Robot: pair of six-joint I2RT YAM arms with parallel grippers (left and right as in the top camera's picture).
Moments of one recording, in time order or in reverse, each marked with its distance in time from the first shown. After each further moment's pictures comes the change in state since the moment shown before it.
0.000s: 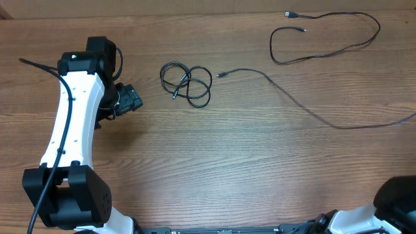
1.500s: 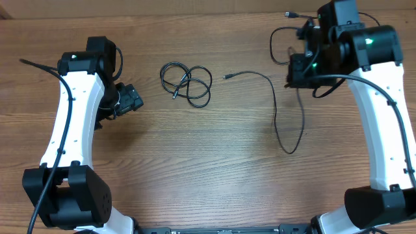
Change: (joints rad) left arm 0.000 0.000 0.000 0.000 0.015 0.000; right arm 0.819 -0.017 -0.036 0.005 -0.347 -0.580
